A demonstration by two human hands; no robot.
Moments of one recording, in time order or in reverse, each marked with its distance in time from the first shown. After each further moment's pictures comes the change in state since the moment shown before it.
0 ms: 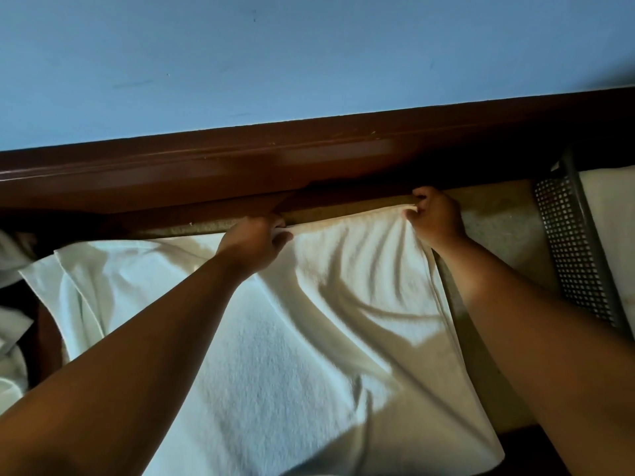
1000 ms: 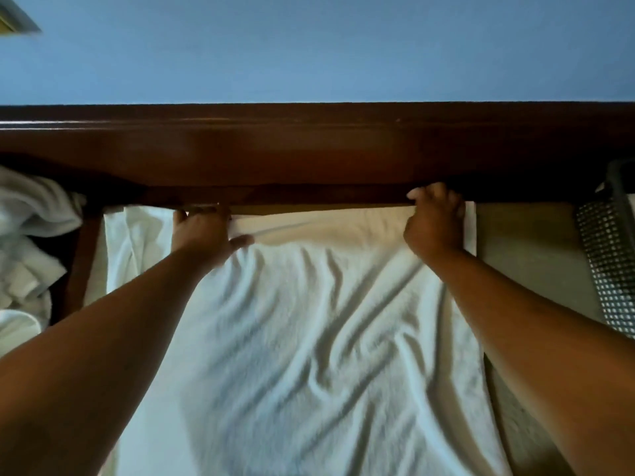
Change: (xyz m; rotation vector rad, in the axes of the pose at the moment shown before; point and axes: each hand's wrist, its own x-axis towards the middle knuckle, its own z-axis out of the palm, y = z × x) left_hand -0.060 -0.059 -0.008 0.427 0.153 -0.347; right_hand -0.028 -0.029 0.017 -0.378 0.115 -0.314
